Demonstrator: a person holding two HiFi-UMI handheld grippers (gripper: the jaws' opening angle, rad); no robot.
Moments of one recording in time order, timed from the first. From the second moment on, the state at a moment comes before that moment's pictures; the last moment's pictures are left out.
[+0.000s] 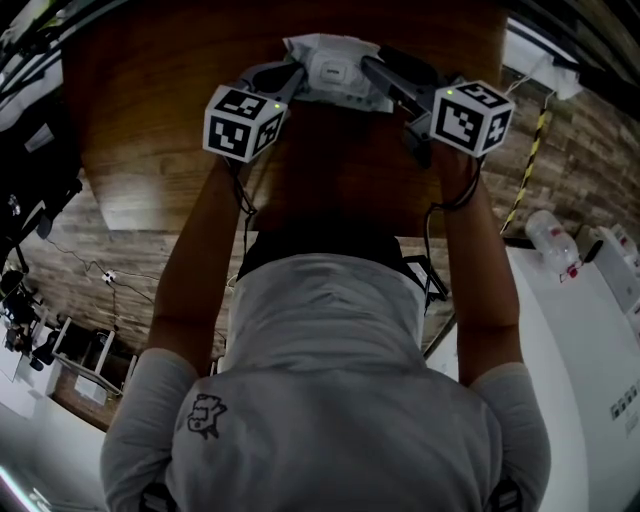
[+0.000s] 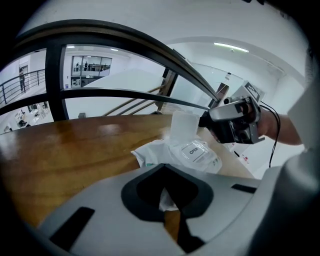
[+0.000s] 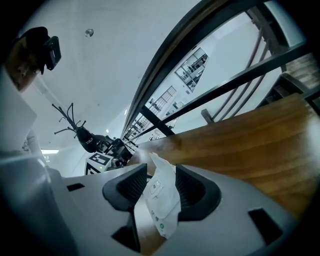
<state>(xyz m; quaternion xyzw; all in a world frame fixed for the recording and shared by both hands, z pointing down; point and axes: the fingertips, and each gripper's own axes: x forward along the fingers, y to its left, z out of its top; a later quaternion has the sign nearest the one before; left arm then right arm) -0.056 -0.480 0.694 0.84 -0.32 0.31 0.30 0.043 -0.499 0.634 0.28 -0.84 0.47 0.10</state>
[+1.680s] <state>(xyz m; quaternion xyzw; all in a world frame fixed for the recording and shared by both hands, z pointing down) -0.057 -0.480 0.696 0.84 -0.33 0.30 0.31 0.015 -0.459 0.684 0.33 -0.83 0.35 0.30</state>
